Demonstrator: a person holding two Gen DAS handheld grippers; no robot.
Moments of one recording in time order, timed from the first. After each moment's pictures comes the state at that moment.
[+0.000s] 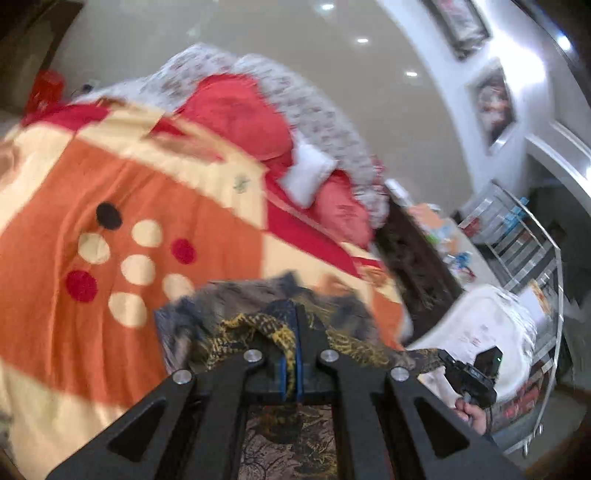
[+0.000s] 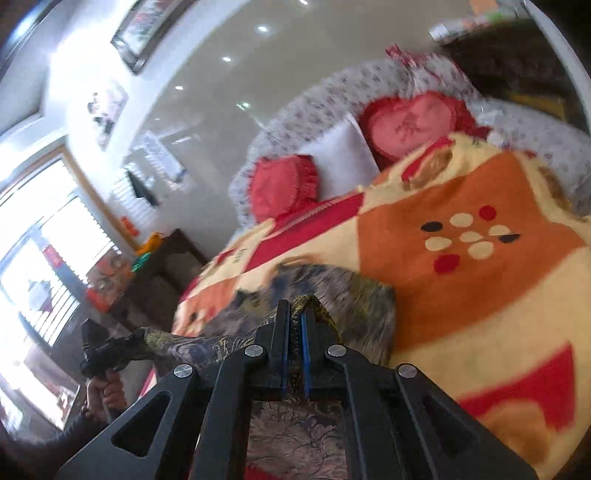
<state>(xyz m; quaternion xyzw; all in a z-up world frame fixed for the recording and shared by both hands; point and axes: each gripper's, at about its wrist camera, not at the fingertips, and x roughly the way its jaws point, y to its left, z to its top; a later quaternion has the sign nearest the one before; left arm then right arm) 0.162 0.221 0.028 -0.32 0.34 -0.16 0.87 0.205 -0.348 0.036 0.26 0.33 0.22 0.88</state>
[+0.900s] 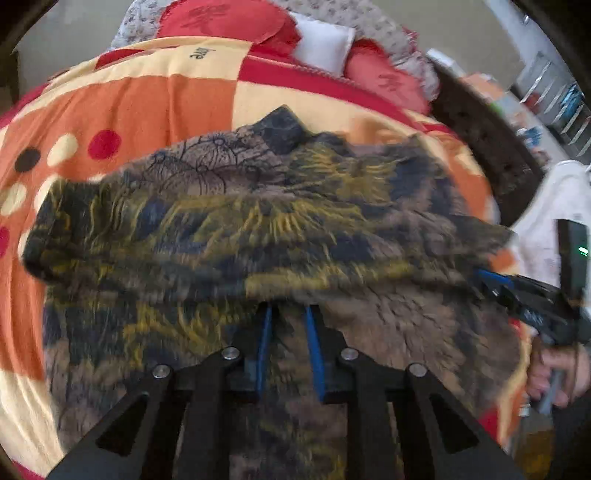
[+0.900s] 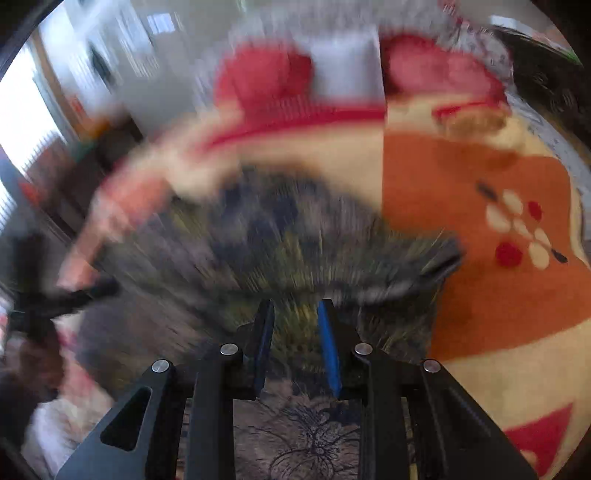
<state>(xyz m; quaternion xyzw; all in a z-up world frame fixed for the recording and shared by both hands) 0.211 0.080 -0.038 -0.10 0.51 -0.10 0.85 0.258 -0.198 -0.032 -0.02 0.53 0.16 0.83</state>
